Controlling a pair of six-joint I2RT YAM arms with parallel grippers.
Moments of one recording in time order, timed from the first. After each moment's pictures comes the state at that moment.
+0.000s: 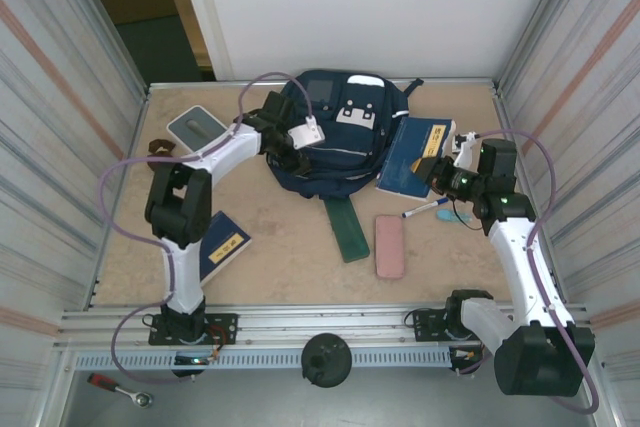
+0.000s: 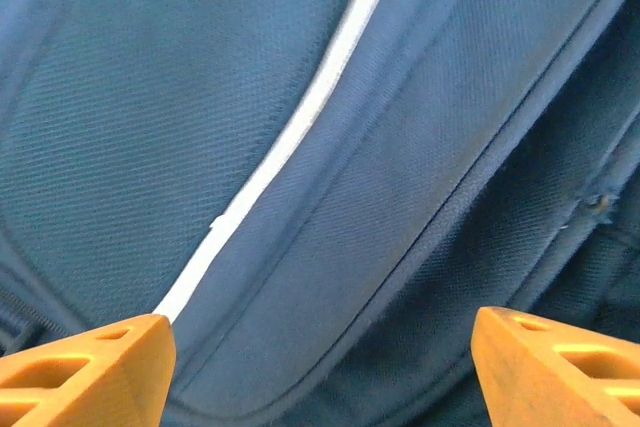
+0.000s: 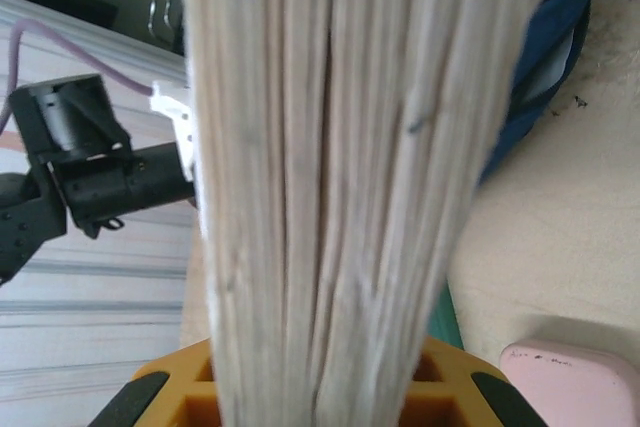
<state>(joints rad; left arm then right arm) -0.45 2.02 1.60 -0.62 0.19 0.80 -0.03 0.97 0.81 -0.44 -0.70 0.65</state>
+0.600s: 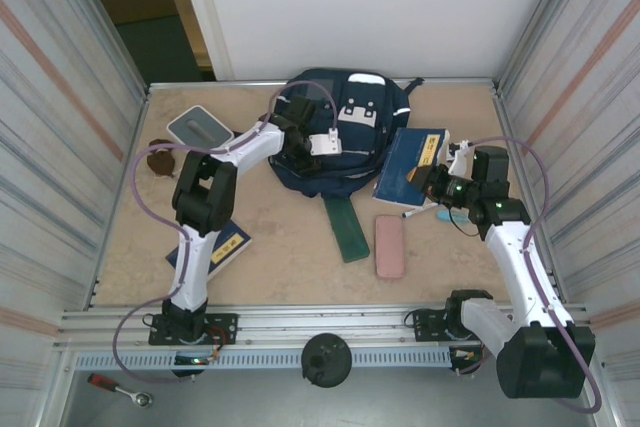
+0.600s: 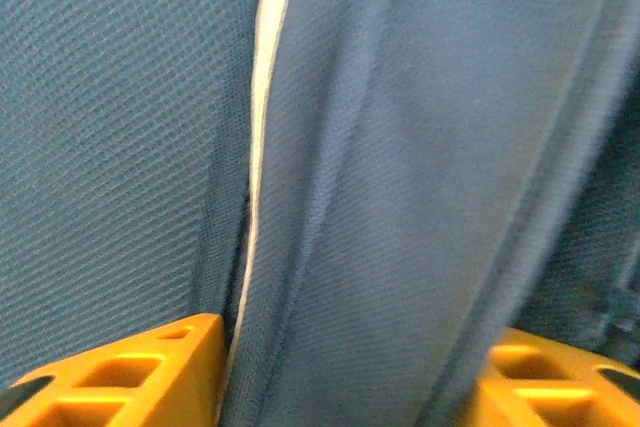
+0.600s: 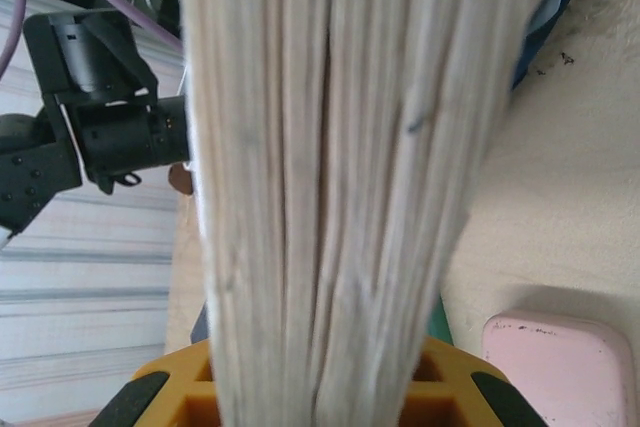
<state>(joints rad) -0.51 2.20 1.77 -0.66 0.17 0.99 0.01 0.96 0.75 -0.44 -0.68 0.65</state>
